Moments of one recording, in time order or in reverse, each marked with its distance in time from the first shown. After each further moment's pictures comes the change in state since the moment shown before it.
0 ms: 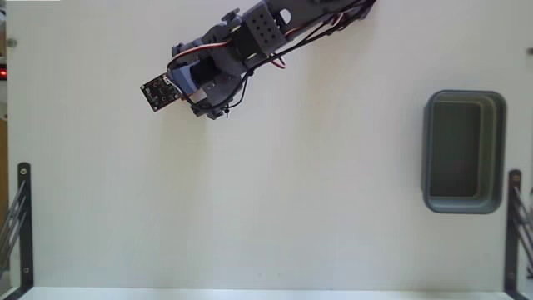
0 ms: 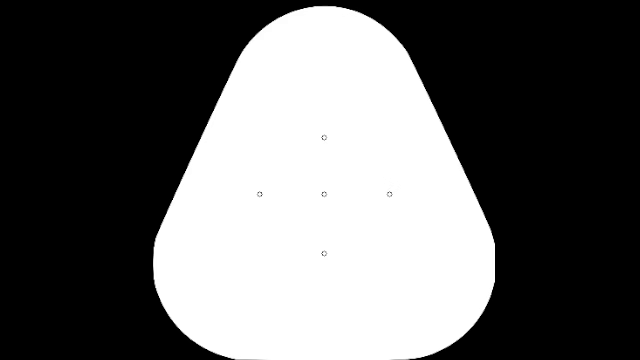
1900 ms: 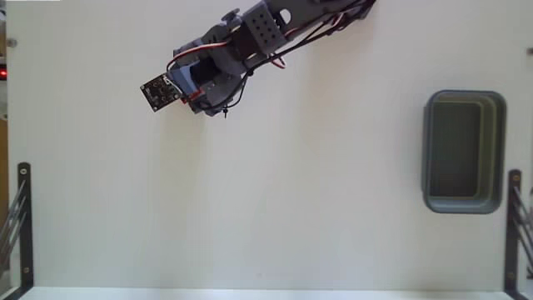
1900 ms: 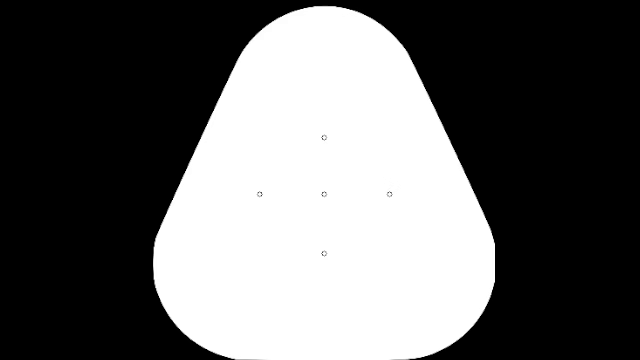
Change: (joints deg) arm 0.0 0.0 0.0 0.0 0.0
